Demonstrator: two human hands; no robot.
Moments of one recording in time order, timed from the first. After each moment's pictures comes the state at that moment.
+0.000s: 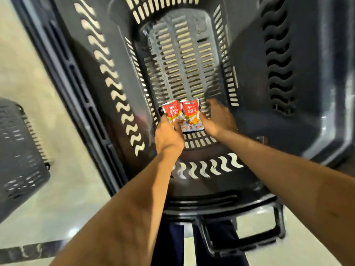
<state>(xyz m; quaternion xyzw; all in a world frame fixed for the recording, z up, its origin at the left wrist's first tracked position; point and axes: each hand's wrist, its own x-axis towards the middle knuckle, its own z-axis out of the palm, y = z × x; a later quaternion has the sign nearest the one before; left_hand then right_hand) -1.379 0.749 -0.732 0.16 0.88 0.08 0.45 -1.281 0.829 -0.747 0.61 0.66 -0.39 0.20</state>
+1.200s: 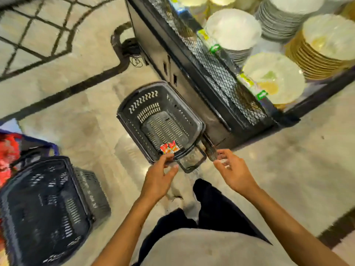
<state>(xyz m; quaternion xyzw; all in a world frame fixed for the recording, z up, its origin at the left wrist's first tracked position) -1.343 0.551 -0.219 0.50 0.70 0.24 0.46 -1.125 0.580 -0.196 0.66 0.59 -0.44 -0.15</state>
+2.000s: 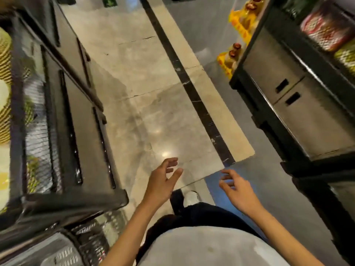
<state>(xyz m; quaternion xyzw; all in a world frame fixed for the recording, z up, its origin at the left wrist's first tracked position) -0.937 0.461 -0.208 0.79 0.19 -0.12 0.57 -0.913 0.239 -0.193 0.89 -0.03 -0.26 -0.37</state>
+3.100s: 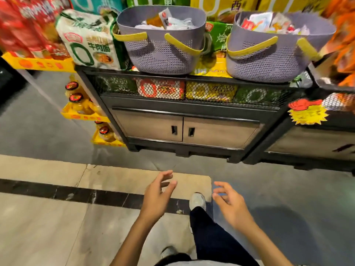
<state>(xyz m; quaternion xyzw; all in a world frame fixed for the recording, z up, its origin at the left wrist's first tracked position) -0.415 0.263 -0.162 0.77 -0.25 -0.34 0.47 -0.595 0.146 -0.176 0.71 -0.46 0.07 -0.53</state>
